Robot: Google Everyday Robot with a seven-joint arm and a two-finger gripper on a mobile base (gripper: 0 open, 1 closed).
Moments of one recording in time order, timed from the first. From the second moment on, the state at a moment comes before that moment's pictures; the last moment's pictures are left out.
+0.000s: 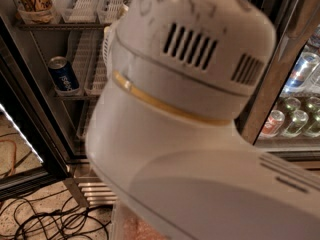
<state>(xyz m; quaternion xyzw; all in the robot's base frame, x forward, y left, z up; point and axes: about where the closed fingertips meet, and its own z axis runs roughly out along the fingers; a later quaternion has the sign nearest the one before) 0.488 0.031 1.061 0.01 0.80 0.10 0.59</state>
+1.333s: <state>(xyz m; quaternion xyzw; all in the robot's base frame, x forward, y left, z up) 0.518 -0.014 0.990 0.05 0.84 0.10 0.54</state>
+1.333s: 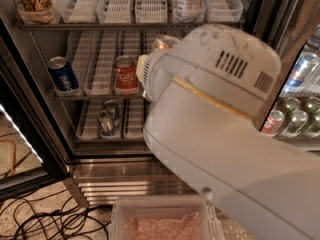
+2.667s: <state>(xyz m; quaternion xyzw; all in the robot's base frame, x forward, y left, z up) 0.467 -0.057 0.879 0.14 0.88 0.13 0.43</state>
